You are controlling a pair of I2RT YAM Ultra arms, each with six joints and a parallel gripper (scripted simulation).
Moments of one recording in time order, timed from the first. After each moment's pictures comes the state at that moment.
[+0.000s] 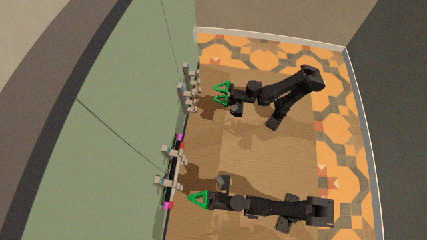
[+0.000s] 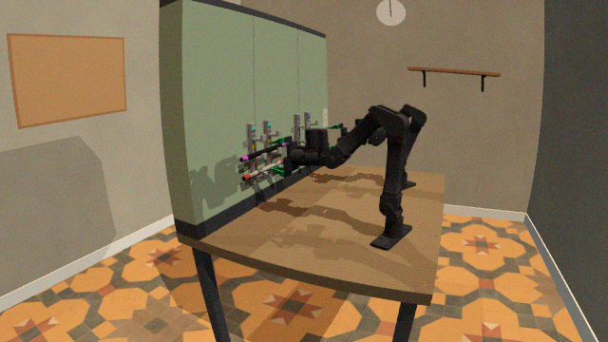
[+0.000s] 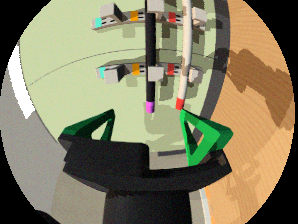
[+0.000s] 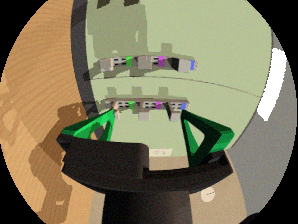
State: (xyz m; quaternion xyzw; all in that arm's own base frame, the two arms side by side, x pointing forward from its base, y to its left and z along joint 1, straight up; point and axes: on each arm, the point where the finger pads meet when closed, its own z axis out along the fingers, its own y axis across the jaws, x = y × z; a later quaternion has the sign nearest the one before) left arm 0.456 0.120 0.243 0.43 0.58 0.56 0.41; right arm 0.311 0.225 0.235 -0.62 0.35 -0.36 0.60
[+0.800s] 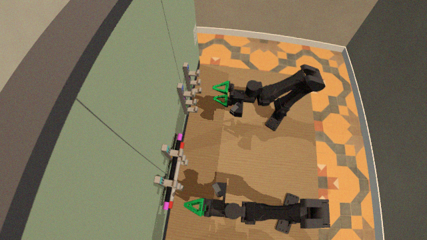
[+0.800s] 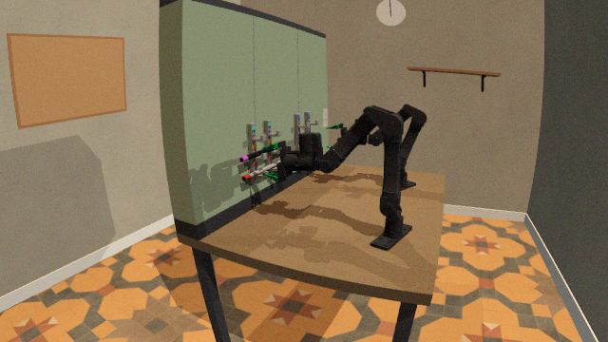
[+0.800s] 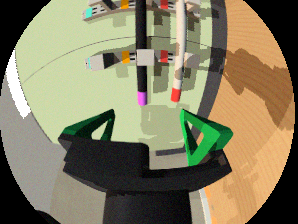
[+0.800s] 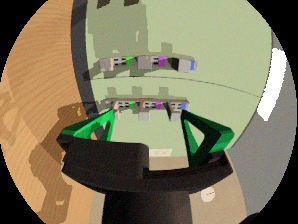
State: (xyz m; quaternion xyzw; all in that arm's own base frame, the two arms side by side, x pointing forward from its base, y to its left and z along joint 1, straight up) left arm 0.457 0.149 0.227 0.44 0.58 0.55 0.41; right arm 0.311 0.225 0.235 -0.62 0.35 -0.36 0.60
